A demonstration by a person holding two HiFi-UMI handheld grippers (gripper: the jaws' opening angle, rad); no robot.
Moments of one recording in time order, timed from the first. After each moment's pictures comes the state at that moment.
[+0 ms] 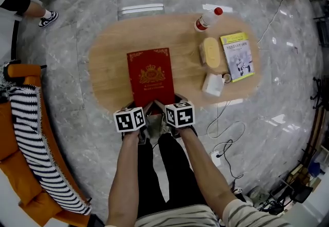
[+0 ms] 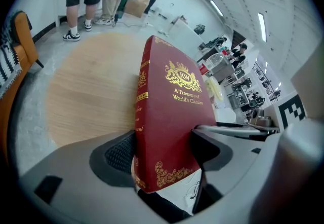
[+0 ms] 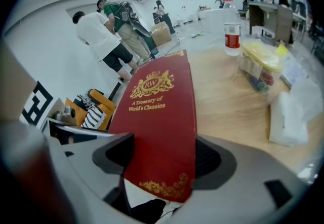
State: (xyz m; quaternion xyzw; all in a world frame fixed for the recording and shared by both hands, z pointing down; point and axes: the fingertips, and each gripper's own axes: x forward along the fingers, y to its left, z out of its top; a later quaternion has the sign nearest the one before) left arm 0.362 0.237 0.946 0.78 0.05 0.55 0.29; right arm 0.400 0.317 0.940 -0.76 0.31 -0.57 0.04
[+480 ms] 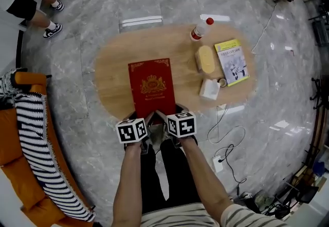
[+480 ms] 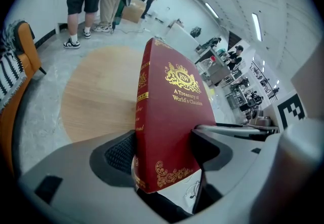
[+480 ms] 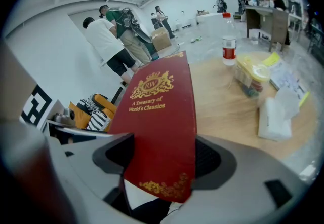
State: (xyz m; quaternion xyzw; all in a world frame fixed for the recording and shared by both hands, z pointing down) left arm 0.344 0.236 0.889 0.79 0.06 0.53 0.28; right arm 0.381 0.318 0.883 -0.78 0.30 -0.55 0.05
